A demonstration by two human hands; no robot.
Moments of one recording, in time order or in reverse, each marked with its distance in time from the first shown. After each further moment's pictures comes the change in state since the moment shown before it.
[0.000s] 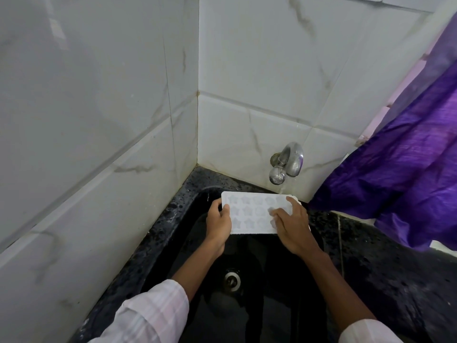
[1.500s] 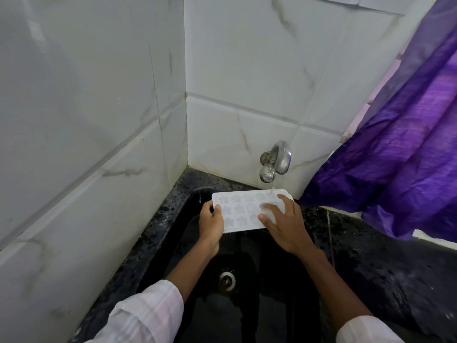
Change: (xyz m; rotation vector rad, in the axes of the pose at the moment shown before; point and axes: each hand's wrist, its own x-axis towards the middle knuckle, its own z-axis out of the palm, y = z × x) left_hand 0.006 -0.007 0.003 -0.063 0.042 -0.054; right_hand -0.009 -0.009 -0.013 -0.014 -0.001 0.021
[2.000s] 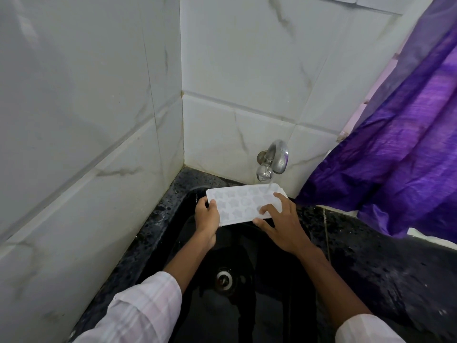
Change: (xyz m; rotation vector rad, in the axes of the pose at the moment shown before) left_hand 0.016 0.007 0.005 -0.036 0.043 -0.028; right_hand 0.002 0.004 0.001 0.066 0.066 -0.116
